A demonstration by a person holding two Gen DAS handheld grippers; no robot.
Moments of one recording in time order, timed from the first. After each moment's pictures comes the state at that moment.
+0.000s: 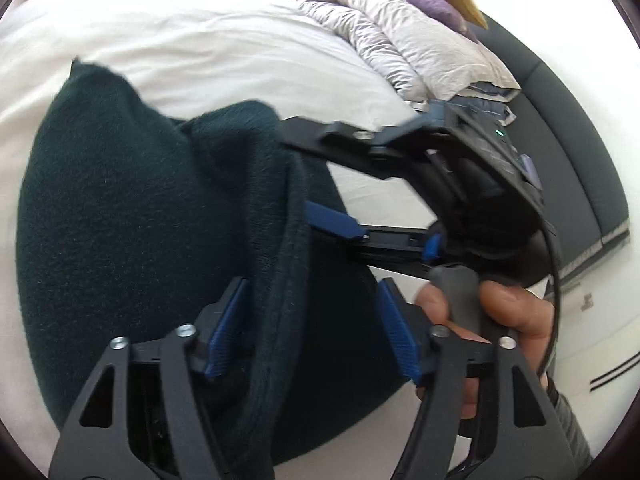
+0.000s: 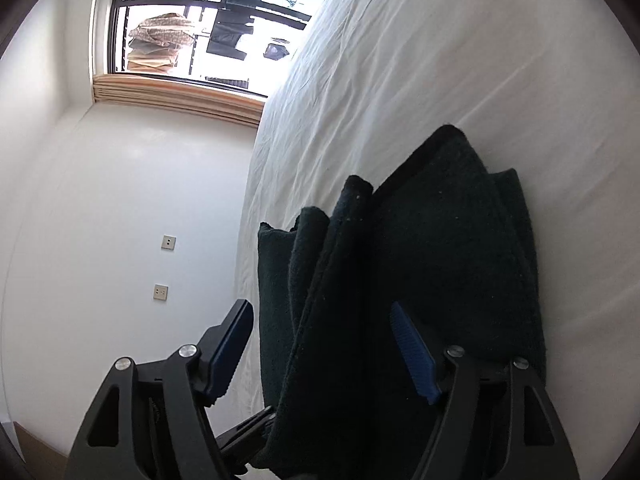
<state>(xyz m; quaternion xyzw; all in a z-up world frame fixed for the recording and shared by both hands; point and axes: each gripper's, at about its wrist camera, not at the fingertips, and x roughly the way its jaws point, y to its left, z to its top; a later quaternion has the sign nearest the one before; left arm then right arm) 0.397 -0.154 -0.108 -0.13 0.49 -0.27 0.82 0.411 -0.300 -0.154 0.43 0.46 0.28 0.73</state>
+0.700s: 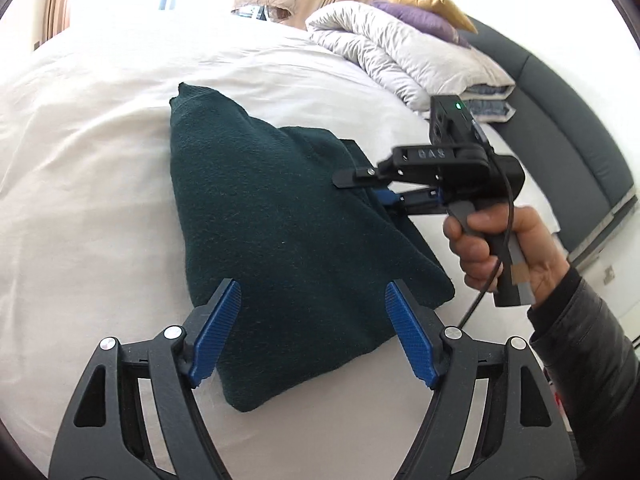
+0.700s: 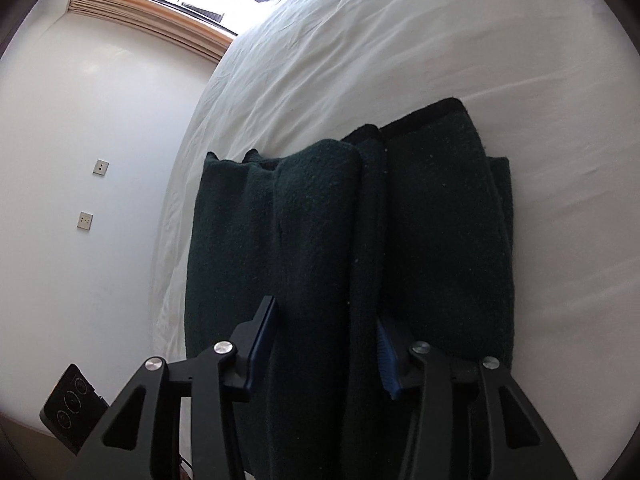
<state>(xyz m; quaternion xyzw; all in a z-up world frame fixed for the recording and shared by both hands) 0.322 -0.042 -0.086 -0.10 0.44 -0.25 0.86 0.414 -0.280 -0.144 0.26 0.55 0.23 0.75</state>
